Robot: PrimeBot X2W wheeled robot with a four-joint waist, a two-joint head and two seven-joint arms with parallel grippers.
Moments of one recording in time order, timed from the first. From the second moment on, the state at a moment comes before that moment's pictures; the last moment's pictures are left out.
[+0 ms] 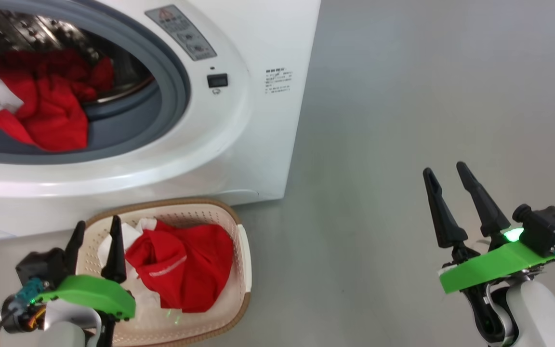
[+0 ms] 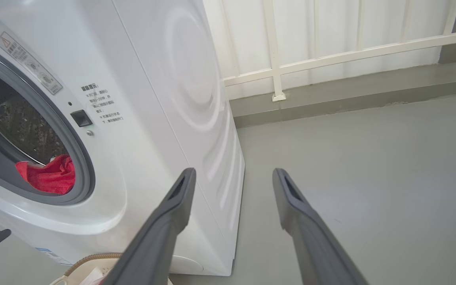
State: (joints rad) left arm -0.38 0.07 0.11 0.66 -0.25 -0.13 -0.26; right arm -0.22 -0.16 0.14 0.22 0.54 0.12 -0.26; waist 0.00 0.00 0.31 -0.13
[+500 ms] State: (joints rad) left arm -0.19 0.06 0.07 0.40 -0.21 -0.13 -0.26; right arm -0.11 -0.18 0.13 0.23 0.54 0.12 -0.26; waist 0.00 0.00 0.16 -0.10
